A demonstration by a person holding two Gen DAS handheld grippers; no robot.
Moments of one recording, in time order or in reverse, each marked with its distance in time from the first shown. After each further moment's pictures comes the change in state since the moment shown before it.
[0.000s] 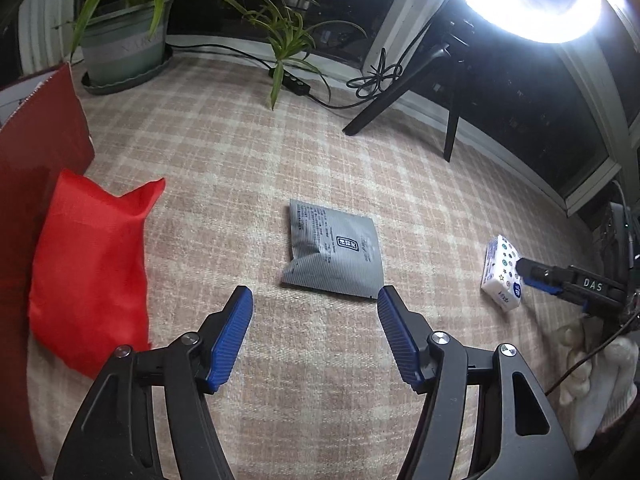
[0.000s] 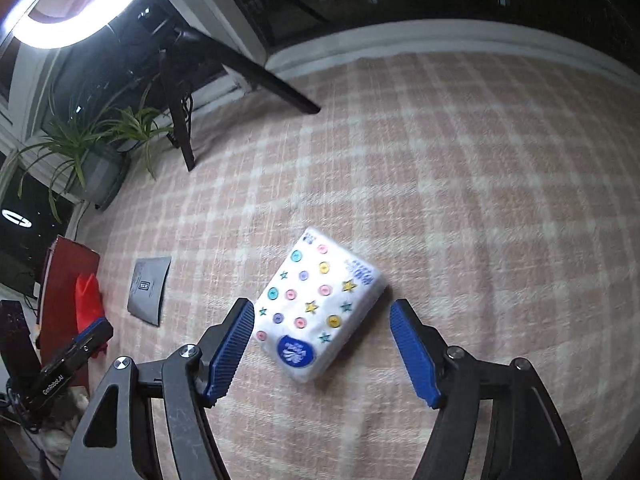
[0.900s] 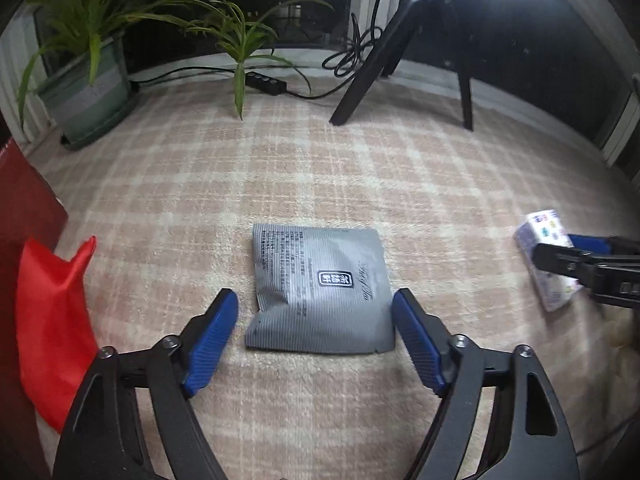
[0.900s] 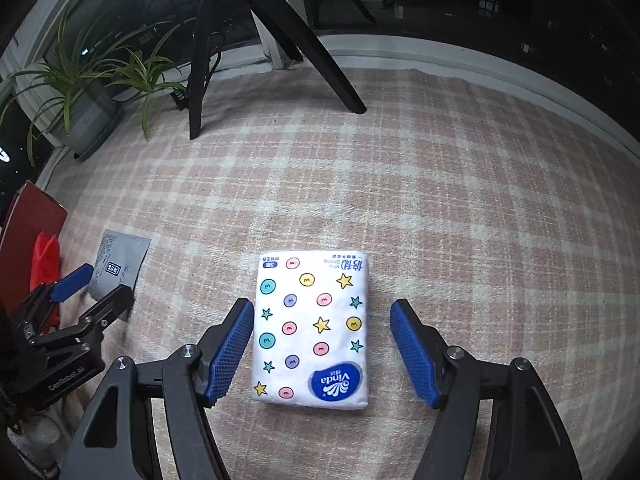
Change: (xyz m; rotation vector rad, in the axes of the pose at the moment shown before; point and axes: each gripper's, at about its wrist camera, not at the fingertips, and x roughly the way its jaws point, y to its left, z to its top) left arm 0.058 -0.041 0.009 0.182 -0.024 0.187; right arm 0.027 0.040 0.015 -0.213 0.001 -0.141
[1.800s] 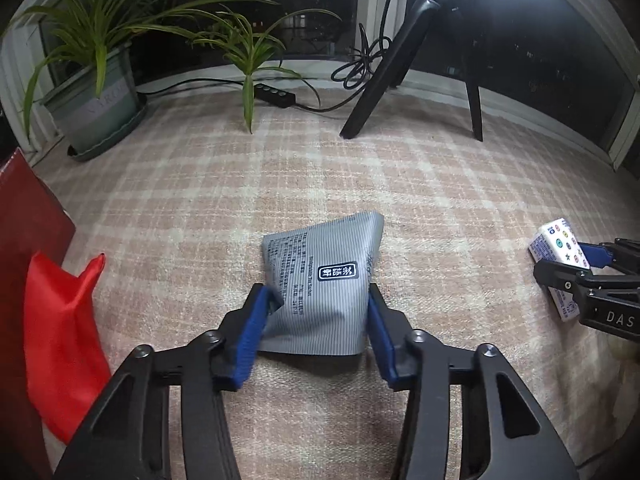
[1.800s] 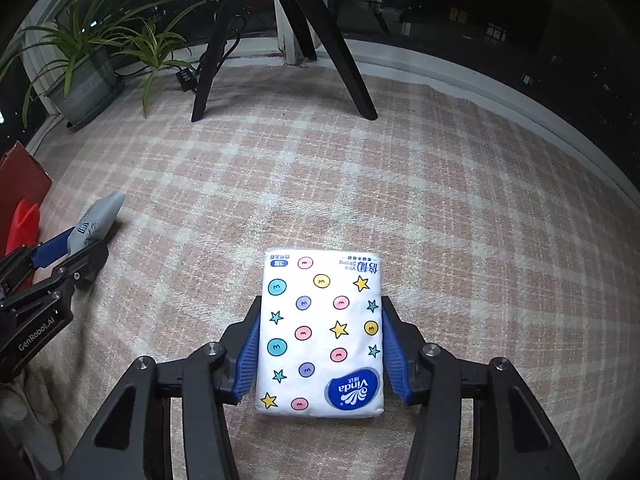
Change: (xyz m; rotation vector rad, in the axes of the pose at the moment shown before) left arm 0.002 0.004 0.002 0.015 -0.039 0.020; right arm 0.007 0.023 -0.003 -0.111 -0.026 -0.098
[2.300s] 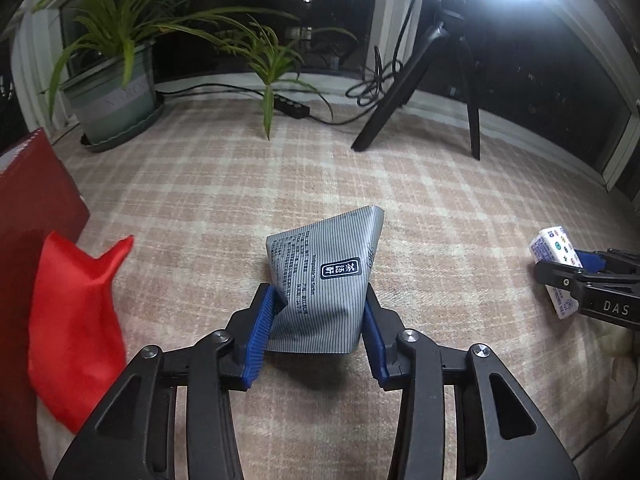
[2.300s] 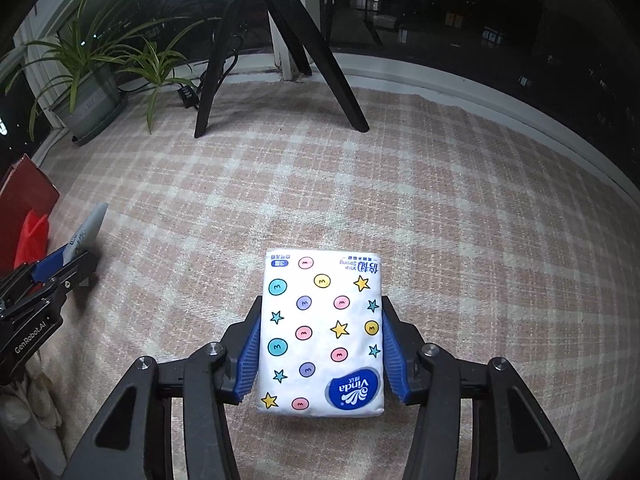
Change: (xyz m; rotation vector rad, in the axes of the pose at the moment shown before) left arm -0.017 0.016 -0.007 -0.056 -0.054 -0.026; right arm -0.020 -0.005 -0.008 0.035 -0.047 0.014
